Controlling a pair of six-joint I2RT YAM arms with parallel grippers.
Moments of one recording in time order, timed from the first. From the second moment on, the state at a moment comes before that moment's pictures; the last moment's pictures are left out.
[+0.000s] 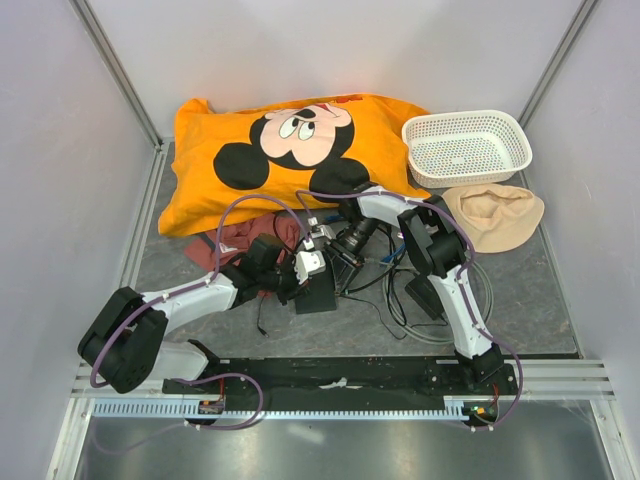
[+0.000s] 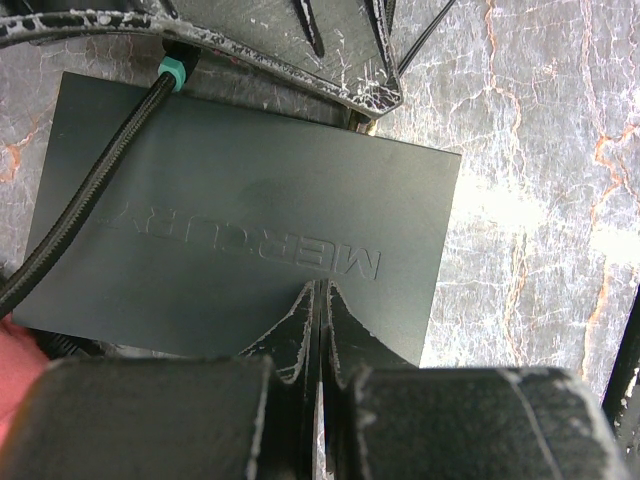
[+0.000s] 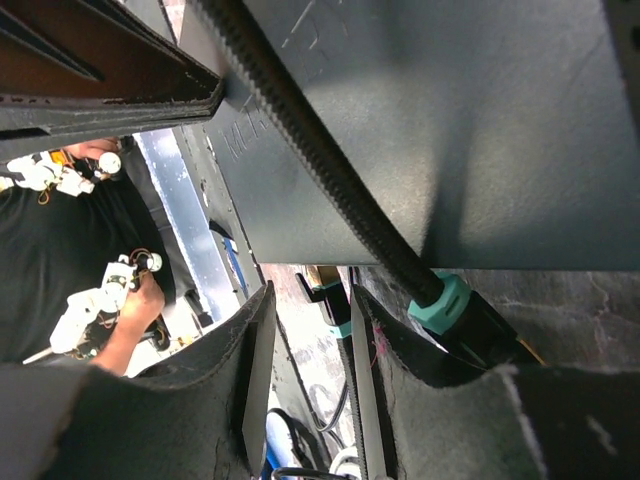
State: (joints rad) left arm -0.63 1.32 0.54 -0.03 0.48 0.42; right arm 0.57 2.42 1.80 -1.32 -0.95 -0.54
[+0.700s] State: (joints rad) left arm -0.63 1.32 0.54 -0.03 0.48 0.42; right arm 0.60 2.40 1.81 -1.30 -0.86 -0.43
